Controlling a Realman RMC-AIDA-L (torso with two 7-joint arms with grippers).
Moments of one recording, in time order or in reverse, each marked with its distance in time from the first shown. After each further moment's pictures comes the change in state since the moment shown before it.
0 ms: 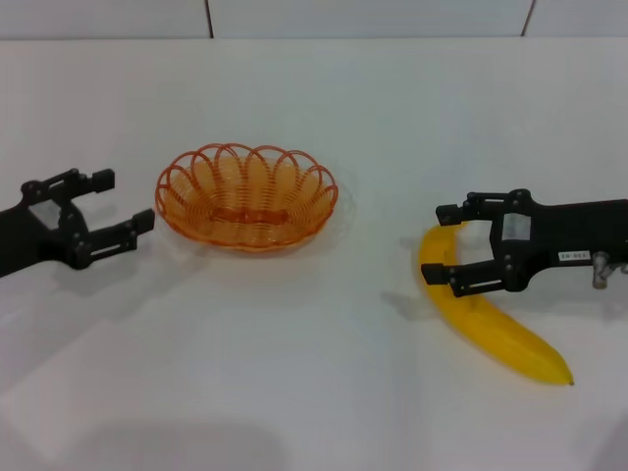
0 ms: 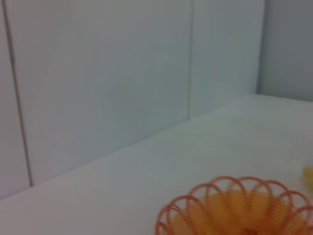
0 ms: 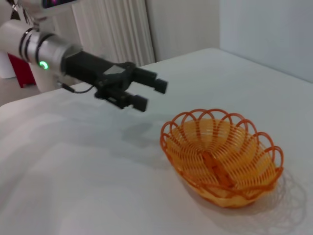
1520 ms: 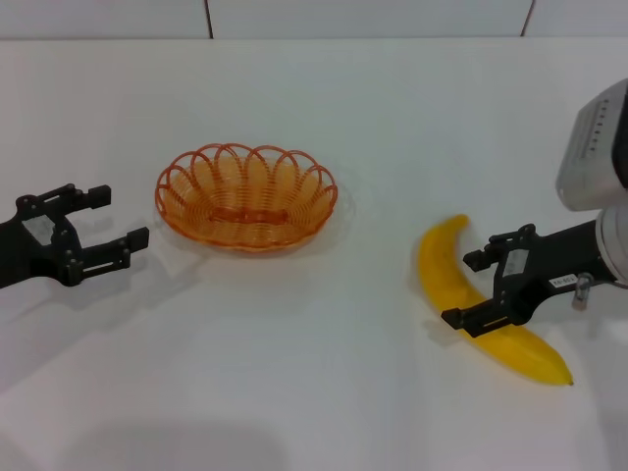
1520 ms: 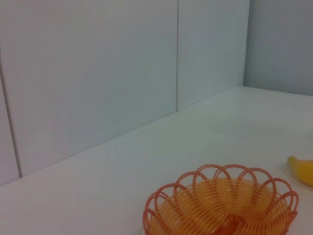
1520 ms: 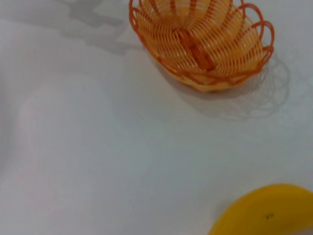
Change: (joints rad) left arm 0.013 0.018 0.001 -0.002 0.028 0.036 -0.001; right arm -0.141 0.011 -0.473 -0.550 -0.298 0.127 0.647
